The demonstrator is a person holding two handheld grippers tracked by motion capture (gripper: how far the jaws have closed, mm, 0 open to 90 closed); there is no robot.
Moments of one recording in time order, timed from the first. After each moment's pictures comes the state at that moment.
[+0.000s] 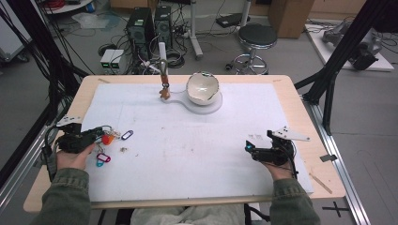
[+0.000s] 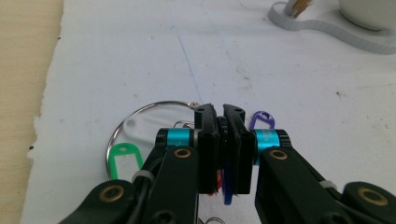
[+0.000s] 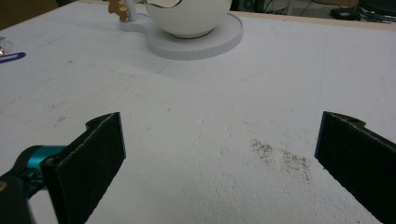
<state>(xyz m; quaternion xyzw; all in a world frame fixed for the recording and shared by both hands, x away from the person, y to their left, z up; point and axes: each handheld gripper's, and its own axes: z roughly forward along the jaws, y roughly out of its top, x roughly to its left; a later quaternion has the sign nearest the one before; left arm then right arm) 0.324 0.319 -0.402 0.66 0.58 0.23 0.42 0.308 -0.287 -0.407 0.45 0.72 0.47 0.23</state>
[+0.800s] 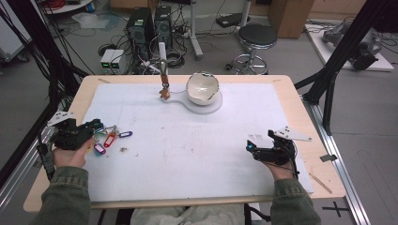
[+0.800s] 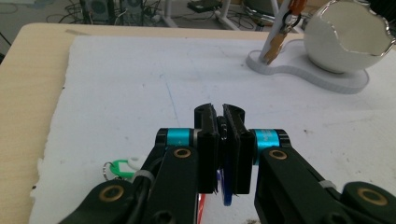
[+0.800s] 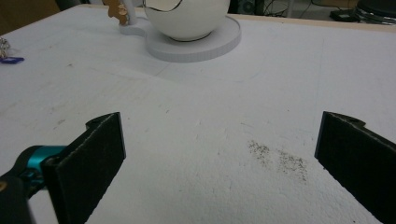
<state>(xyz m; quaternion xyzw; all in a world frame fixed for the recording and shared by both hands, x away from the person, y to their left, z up) 0.314 0.311 -0.371 0.63 0.55 0.26 0.47 0.308 -0.292 -0.407 0.45 0.71 0.48 0.23</state>
